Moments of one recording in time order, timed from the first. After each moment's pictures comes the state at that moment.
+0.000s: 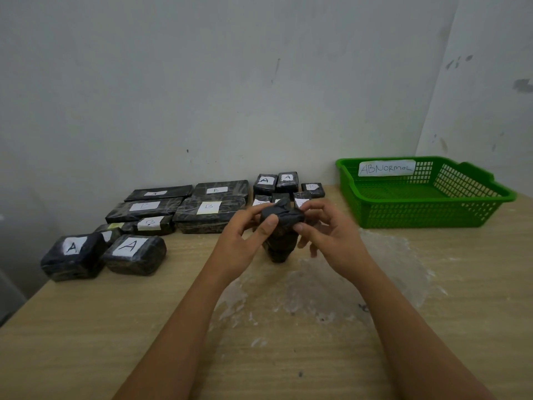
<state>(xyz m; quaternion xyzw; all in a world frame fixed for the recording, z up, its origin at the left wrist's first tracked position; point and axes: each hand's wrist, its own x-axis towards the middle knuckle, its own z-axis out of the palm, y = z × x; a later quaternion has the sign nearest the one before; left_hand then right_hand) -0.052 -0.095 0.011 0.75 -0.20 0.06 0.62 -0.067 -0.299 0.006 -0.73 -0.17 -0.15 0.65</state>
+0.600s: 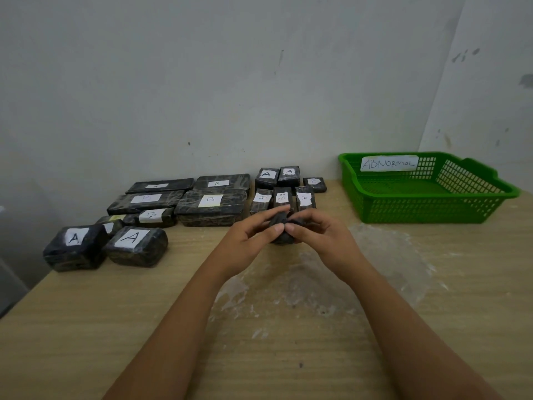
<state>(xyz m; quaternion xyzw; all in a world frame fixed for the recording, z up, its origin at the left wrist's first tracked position) -0.054 -0.091 0.009 0.76 -0.25 -0.02 0.60 -0.063 -0.290 -0.009 -0.73 -0.16 -0.12 0.66</state>
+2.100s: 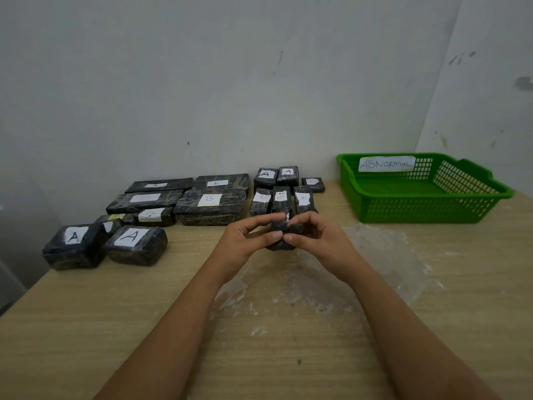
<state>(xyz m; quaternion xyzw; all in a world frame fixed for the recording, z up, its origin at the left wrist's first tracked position) -0.043 -0.091 -0.010 0.67 -0.22 -0.05 0.71 -0.059 -0.294 -0.020 -0.72 -0.15 -0.06 0.67</state>
